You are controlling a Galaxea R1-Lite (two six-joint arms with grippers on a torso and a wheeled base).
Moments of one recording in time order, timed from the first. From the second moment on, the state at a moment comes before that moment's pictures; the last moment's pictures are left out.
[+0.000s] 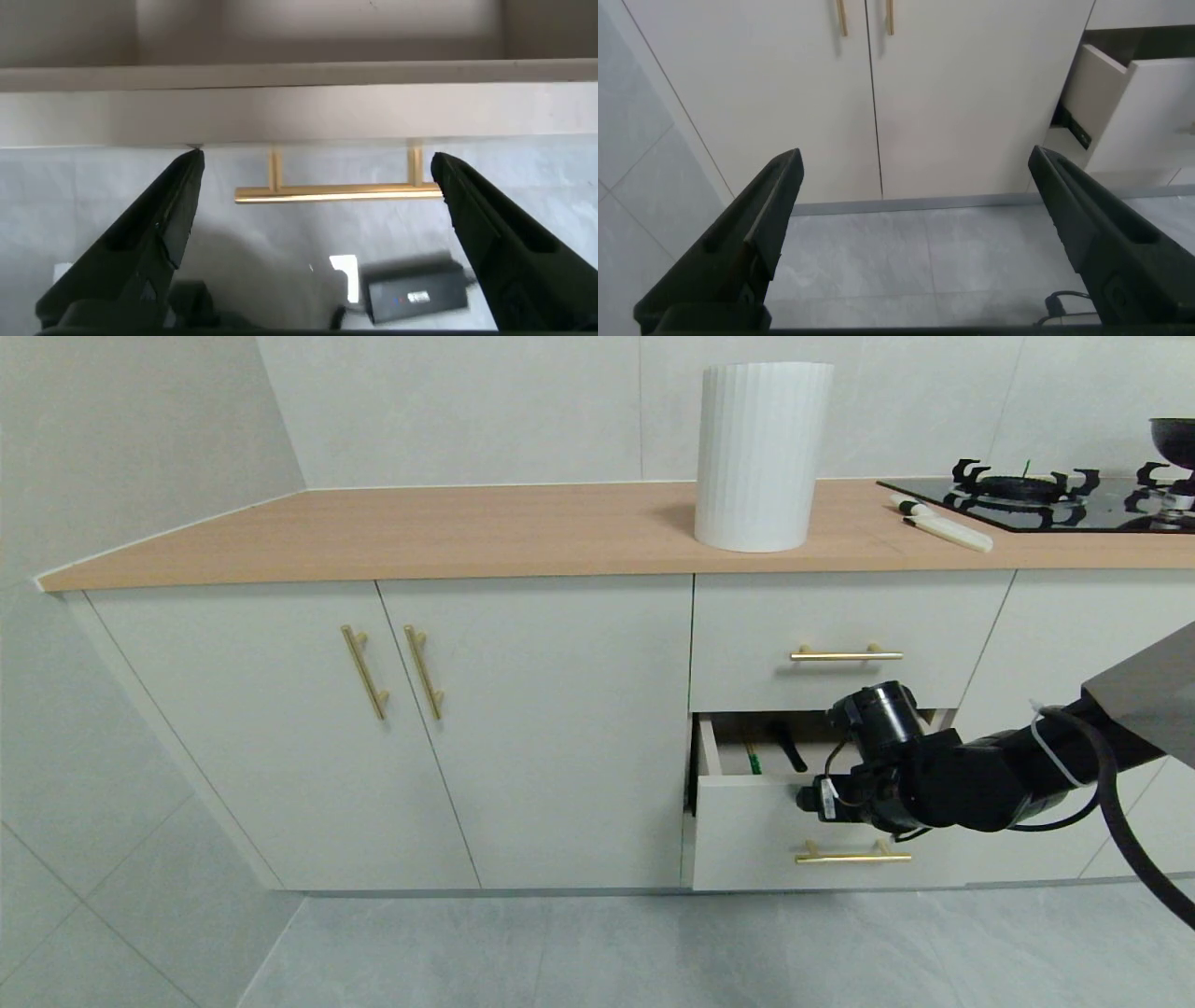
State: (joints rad) left arm -0.01 0.00 0.00 0.00 -0.04 0.01; right arm 0.36 2.10 -1.10 -0.20 -0.31 0.28
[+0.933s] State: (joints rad) left arm -0.01 0.00 0.00 0.00 -0.04 0.01; right arm 0.32 2.28 -1.20 -0.60 -0.31 0.25
